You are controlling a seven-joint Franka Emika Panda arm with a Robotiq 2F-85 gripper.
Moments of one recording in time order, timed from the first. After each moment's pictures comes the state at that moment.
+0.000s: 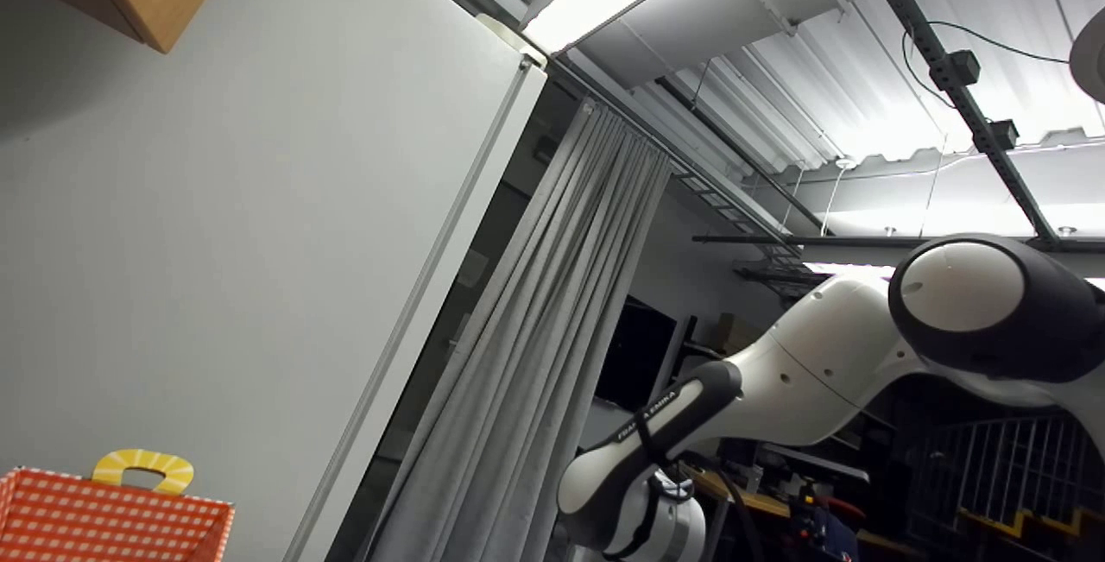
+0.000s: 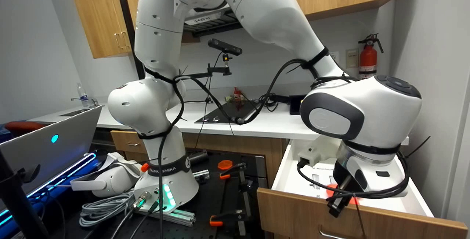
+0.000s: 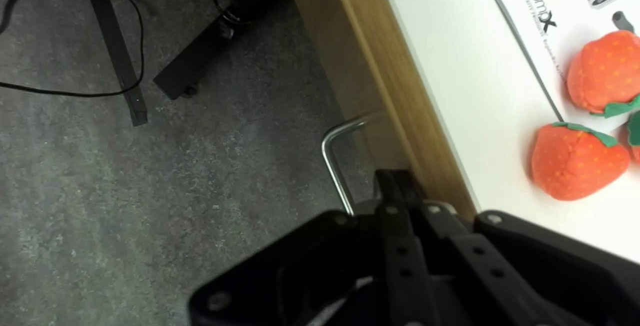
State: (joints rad) arm -0.21 0.42 -0.10 -2.22 0.27 2.38 0.21
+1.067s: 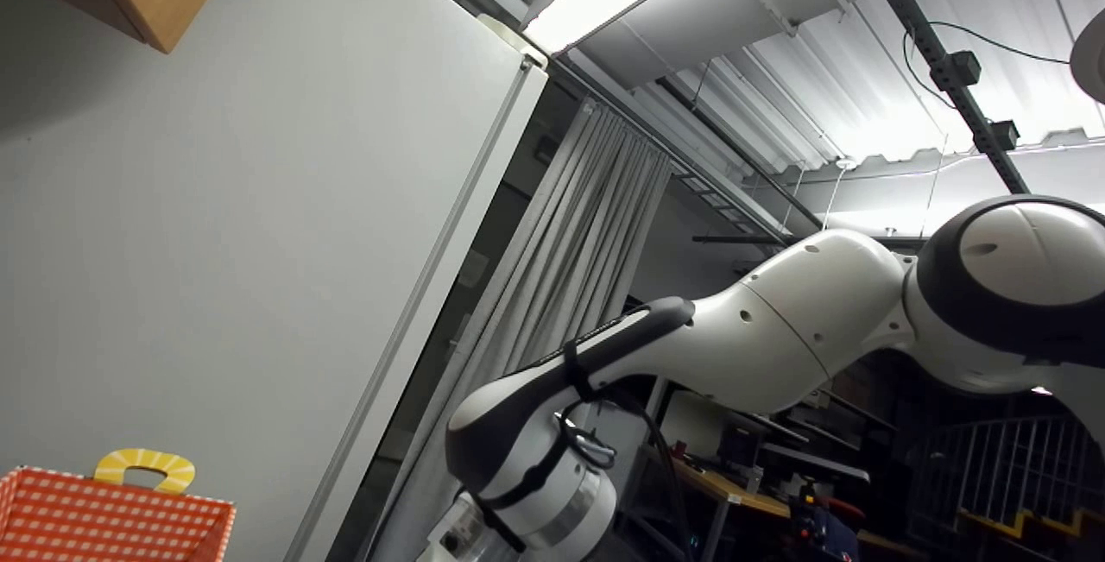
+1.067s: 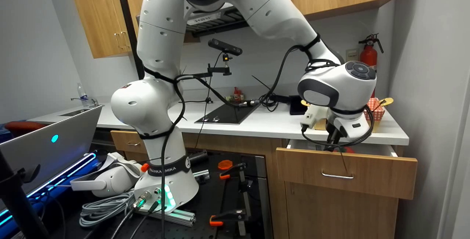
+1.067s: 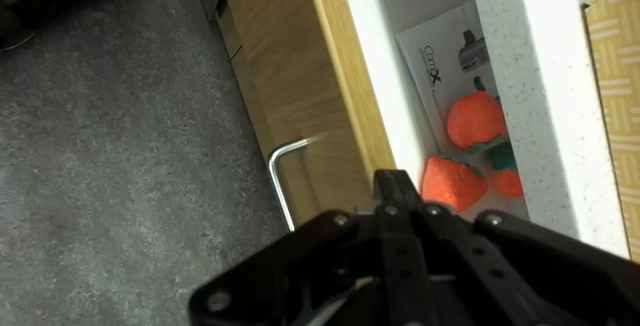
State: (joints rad) arm -0.09 0.42 0.17 -2.17 0.74 2.47 0.05
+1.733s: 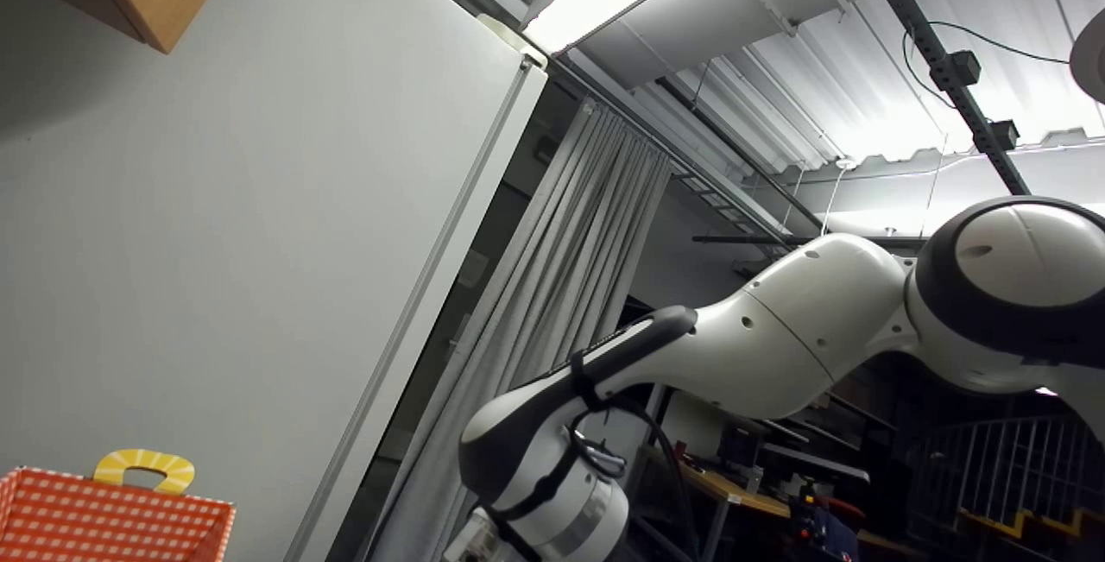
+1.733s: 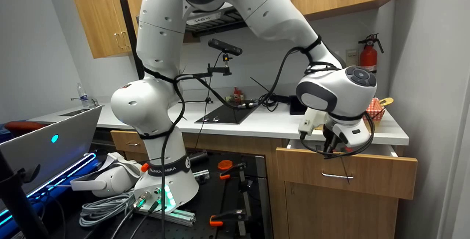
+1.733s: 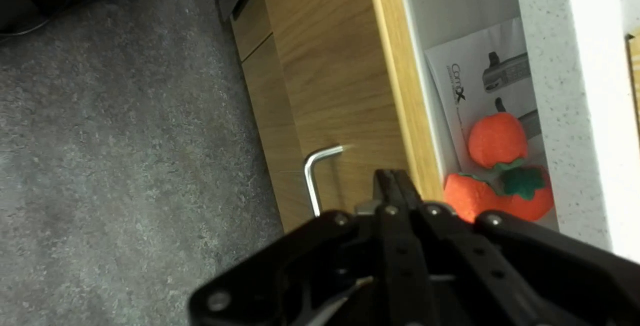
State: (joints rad) arm -0.08 0.41 0.13 -2.20 0.75 2.44 -0.07
